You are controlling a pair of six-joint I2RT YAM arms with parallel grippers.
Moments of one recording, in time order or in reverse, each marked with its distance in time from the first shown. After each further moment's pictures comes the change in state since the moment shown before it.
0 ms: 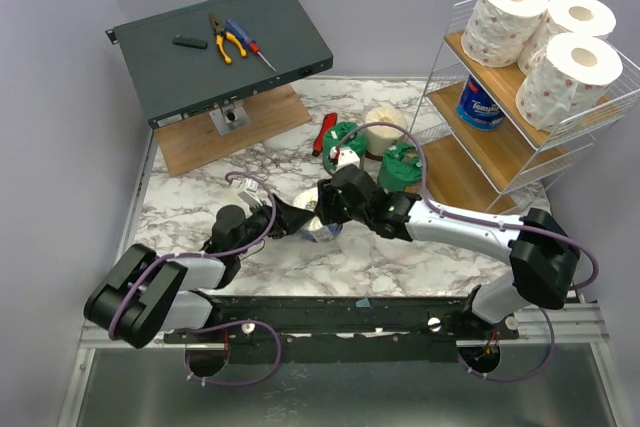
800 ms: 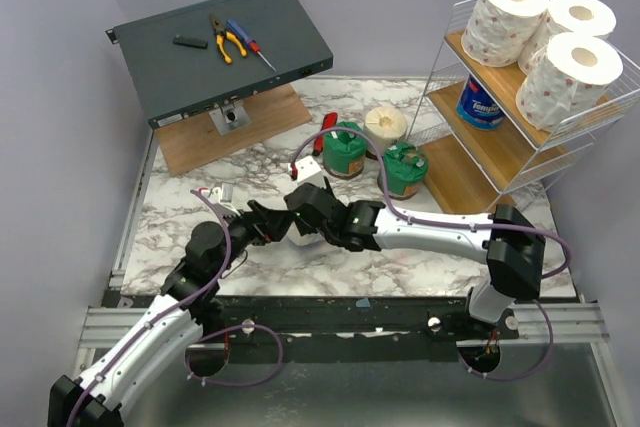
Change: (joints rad) left arm -0.084 -0.787 0.047 -0.780 -0.298 0.085; right arm 0.219 0.154 0.248 -0.191 0.355 -0.153
